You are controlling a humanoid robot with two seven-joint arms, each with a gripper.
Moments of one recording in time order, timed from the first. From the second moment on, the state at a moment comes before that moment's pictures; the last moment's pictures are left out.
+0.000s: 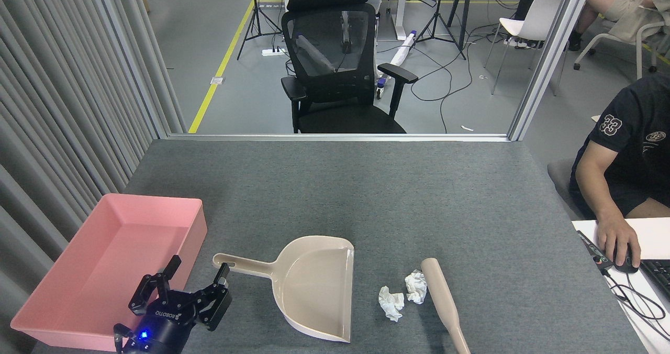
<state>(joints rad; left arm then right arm) 0.09 0.04 0.13 -1.71 -1.37 -0.35 -0.07 0.42 0.06 -0.04 -1.64 1.47 -0.19 -0.10</state>
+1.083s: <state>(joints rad) 0.15 -0.05 0.08 -1.61 -0.73 -0.36 -0.23 0.41 0.06 0.07 -1.63 1.33 -0.16 -0.13</state>
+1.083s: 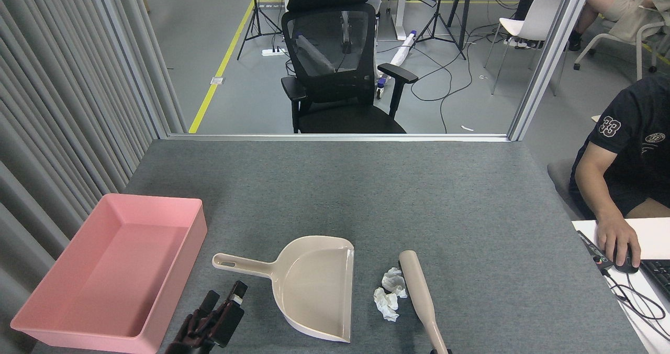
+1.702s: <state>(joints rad) -0.06 -0.07 0.06 -1.25 -0.66 -0.36 -0.19 0.43 0.06 0.02 -1.64 1.33 -0.16 -0.13</state>
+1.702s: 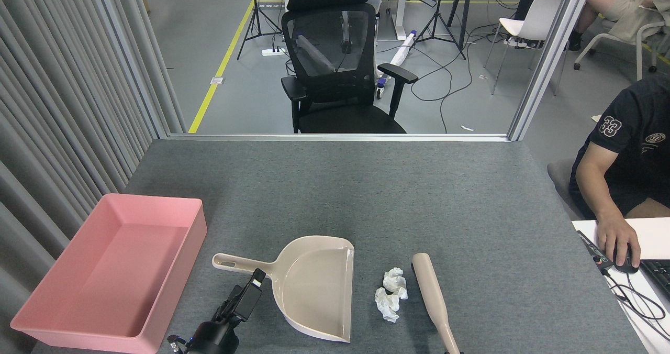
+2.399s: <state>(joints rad) -0.23 -0.04 0.13 -0.98 -0.65 -0.36 -0.12 0.43 0.05 0.00 -1.64 1.33 -0.17 -0.13</state>
